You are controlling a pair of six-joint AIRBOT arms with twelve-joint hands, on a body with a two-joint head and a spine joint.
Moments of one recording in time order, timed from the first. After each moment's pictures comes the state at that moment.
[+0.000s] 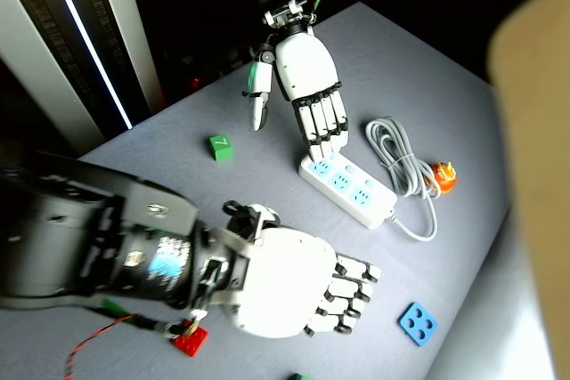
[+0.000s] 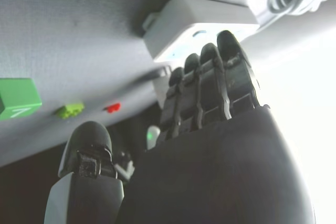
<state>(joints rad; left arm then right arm) 0.78 -0.91 0.59 -1.10 -0.92 1.76 -0.13 -1.45 1.56 0.46 -0.30 -0.89</state>
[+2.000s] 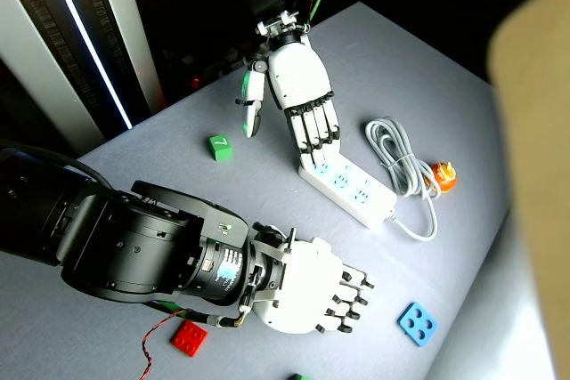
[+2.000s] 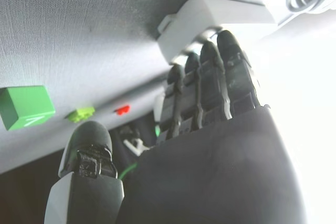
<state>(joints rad) 0.79 -0.97 0.62 -1.09 -0.93 1.78 -0.20 -1.60 1.75 0.46 -0.29 -0.92</state>
